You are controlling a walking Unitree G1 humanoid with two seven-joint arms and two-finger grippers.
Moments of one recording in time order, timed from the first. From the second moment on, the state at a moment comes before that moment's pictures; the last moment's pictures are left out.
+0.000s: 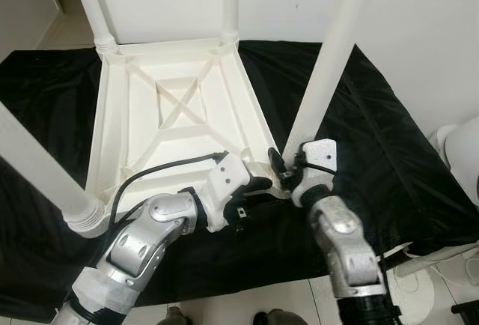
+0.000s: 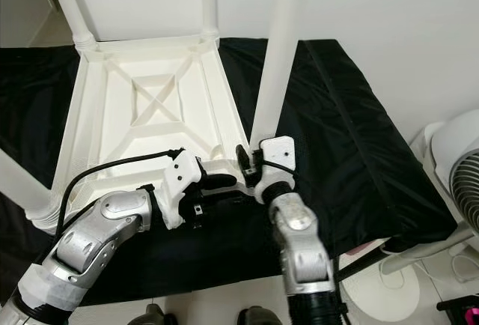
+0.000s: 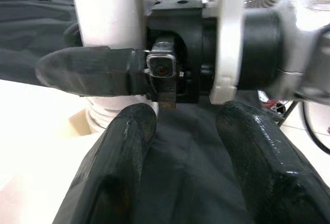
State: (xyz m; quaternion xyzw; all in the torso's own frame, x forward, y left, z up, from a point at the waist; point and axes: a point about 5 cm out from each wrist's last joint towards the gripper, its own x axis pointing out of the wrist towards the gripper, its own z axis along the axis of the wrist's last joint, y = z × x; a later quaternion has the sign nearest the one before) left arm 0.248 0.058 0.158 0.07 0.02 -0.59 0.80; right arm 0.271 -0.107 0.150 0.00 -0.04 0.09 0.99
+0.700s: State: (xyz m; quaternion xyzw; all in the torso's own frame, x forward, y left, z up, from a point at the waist) left arm 0.246 0.058 0.156 0.07 0.03 -0.60 0.79; right arm 0.256 -0.131 0.154 0.00 -0.01 0.26 0.97
